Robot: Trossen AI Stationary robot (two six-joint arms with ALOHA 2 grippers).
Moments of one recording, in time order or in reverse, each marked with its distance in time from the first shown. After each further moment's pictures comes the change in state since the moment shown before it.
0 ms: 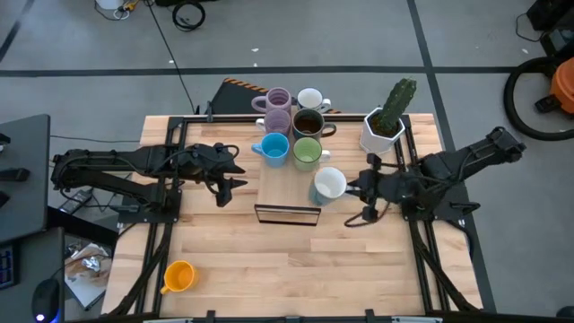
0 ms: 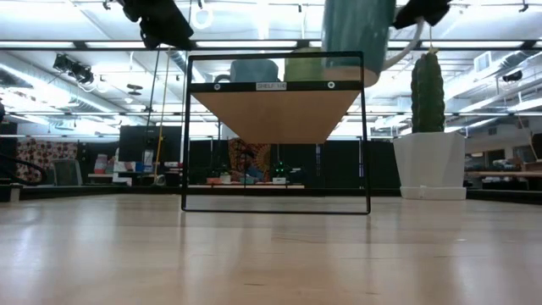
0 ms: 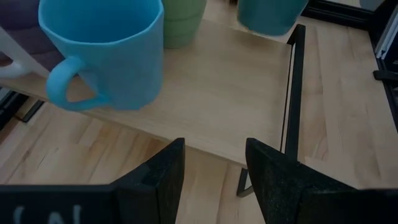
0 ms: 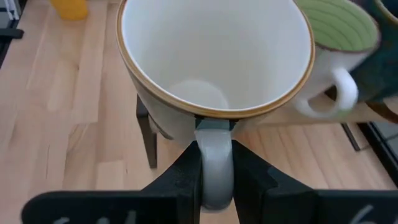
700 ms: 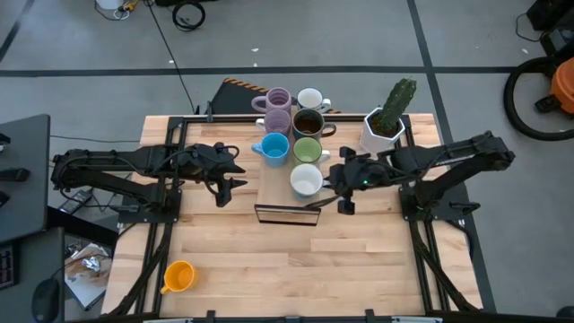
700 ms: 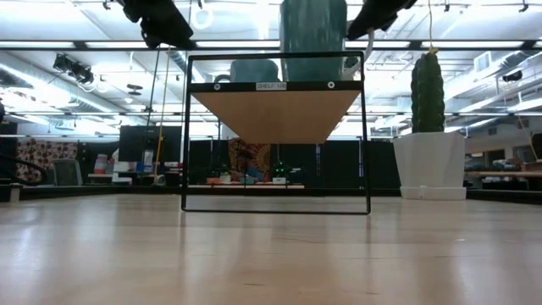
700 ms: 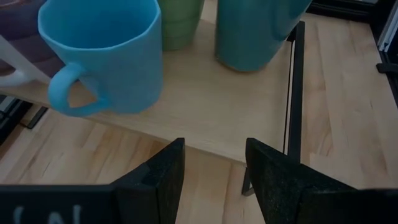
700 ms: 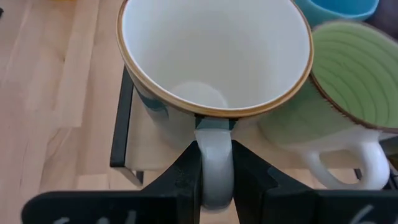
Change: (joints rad) left arm 0.000 0.000 0.000 0.001 -0.003 0.042; right arm -0.203 0.246 0.178 0.039 -0.194 -0.209
